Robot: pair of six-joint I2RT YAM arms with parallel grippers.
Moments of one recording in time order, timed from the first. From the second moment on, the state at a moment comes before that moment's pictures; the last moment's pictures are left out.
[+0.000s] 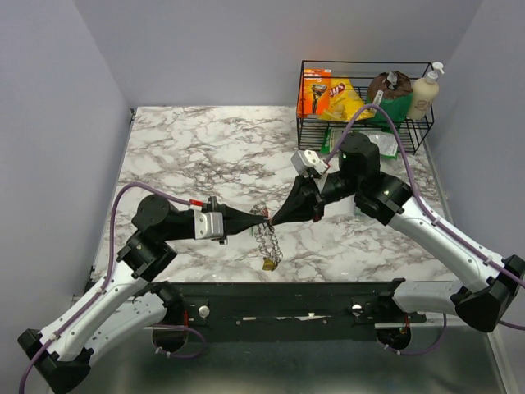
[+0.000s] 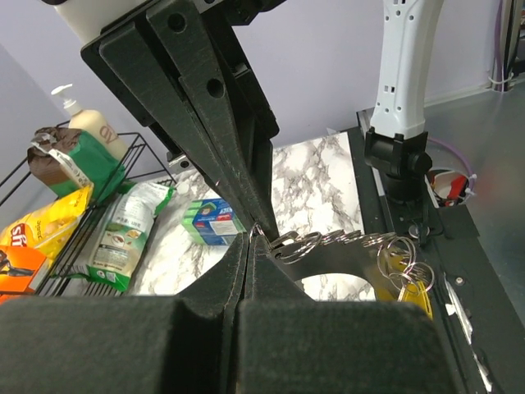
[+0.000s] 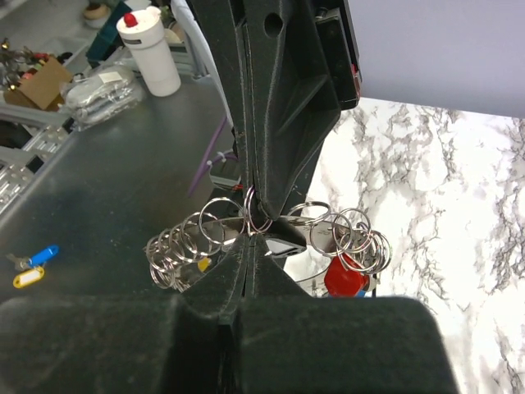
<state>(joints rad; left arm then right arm) -0.71 0.68 0.75 0.12 0.82 0.21 0.75 1.22 1.22 -0.26 -1.16 -0.18</state>
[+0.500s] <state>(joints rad) -0.71 0.66 0.76 0.04 0.82 0.27 0.75 1.22 1.26 -0.37 -1.11 -0.28</state>
